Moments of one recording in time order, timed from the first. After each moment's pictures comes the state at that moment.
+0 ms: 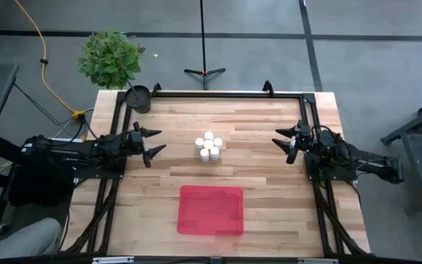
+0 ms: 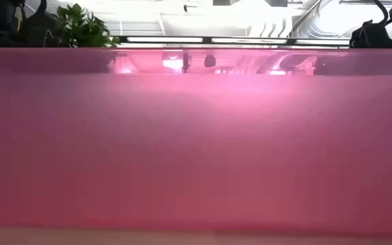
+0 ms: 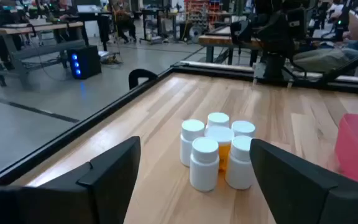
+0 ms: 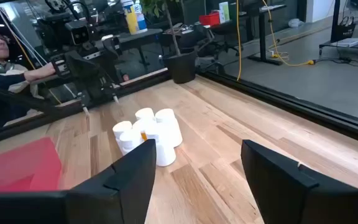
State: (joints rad) left arm -0.03 0.22 0.06 0.06 -0.43 -0.03; right arm -0.22 0.01 0.08 -0.18 0.15 0.26
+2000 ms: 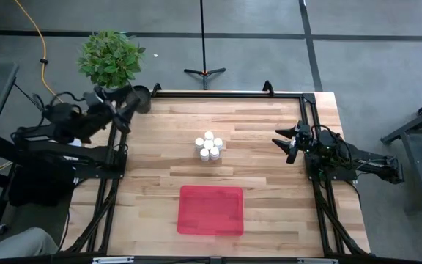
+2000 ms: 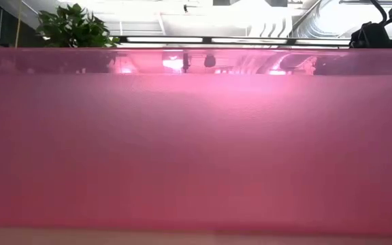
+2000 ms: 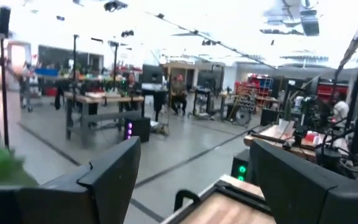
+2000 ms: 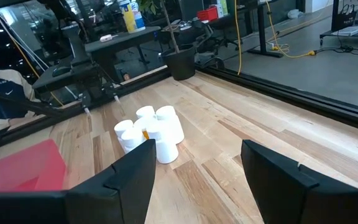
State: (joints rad) left arm -0.03 0.44 0.79 -0.06 -0.67 0.08; right arm -0.22 0.01 0.08 -0.20 0.15 0.31
